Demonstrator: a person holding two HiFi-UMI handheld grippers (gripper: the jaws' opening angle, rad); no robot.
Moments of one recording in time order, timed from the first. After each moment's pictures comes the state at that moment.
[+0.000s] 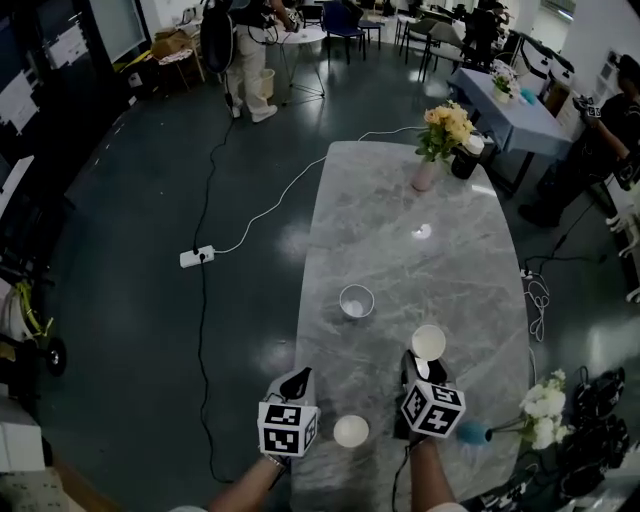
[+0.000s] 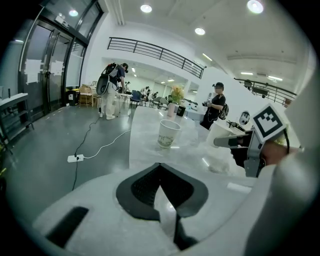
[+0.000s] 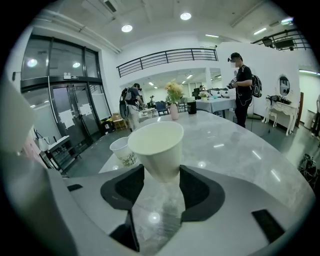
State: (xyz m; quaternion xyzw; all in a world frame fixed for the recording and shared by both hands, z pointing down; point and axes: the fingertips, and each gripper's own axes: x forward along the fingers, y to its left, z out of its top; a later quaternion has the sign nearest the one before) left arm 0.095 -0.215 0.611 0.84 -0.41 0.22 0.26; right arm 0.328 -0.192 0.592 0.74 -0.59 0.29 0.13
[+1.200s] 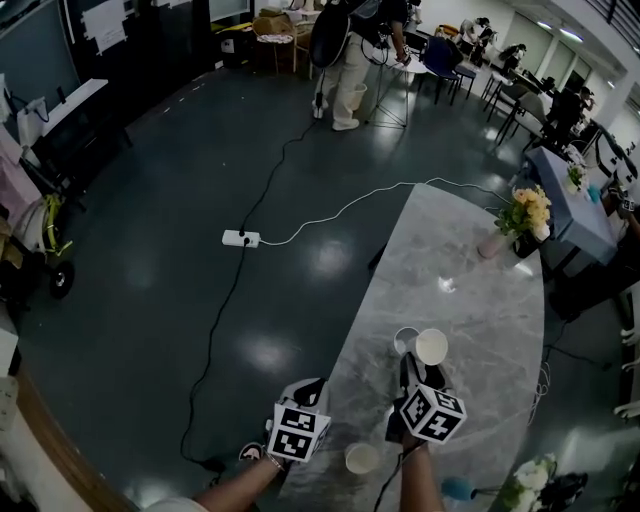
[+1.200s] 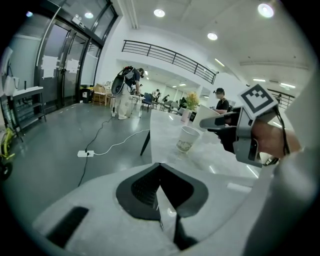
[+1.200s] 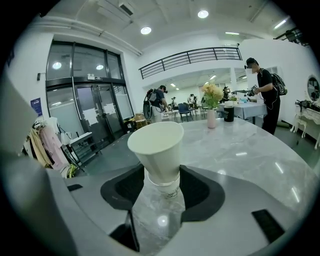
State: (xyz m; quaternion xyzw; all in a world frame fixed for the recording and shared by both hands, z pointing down) left arm 0.038 -0.233 0.614 0.82 -0.46 0.20 0.29; right arm 0.225 -0.300 0.556 0.66 -0.69 0.26 0.13
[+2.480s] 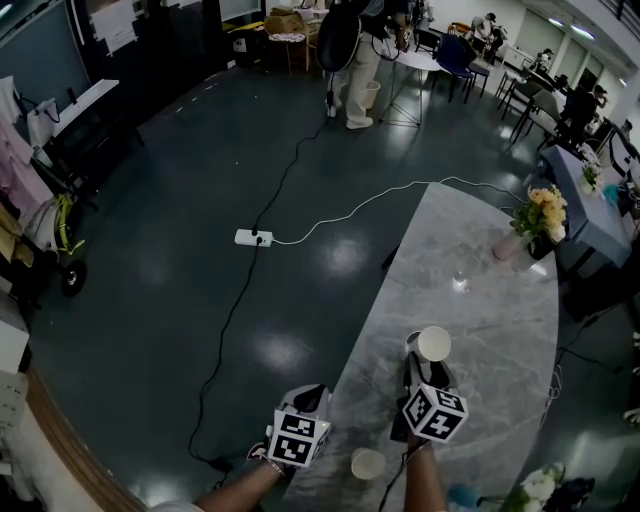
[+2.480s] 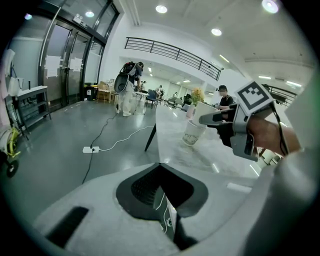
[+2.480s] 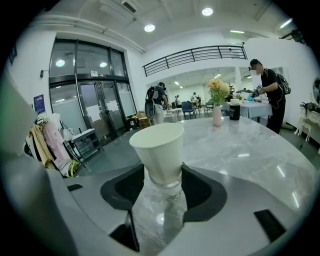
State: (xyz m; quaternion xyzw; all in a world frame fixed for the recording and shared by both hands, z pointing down) left arm 0.028 -0.229 0.636 0.80 -0.48 0.21 0.30; right arm 0.220 -0.317 0.580 0.64 -0.71 0.26 0.15
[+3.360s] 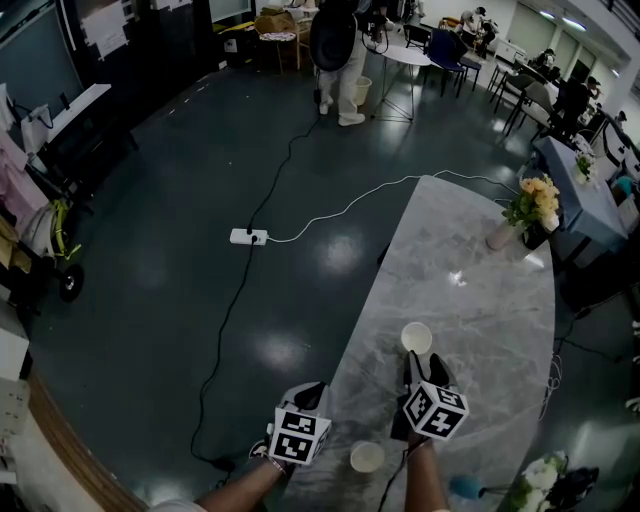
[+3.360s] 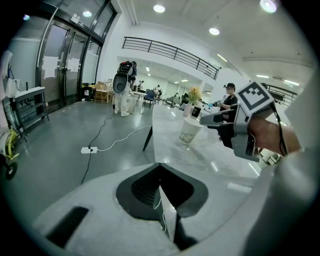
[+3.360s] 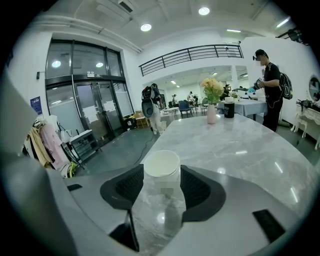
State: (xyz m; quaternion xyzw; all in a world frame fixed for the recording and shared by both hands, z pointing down) left arm 0.037 -0.221 0.633 0.80 -0.47 0.22 0.29; right arm 0.232 -0.301 0.579 0.65 -0.69 0.27 0.15
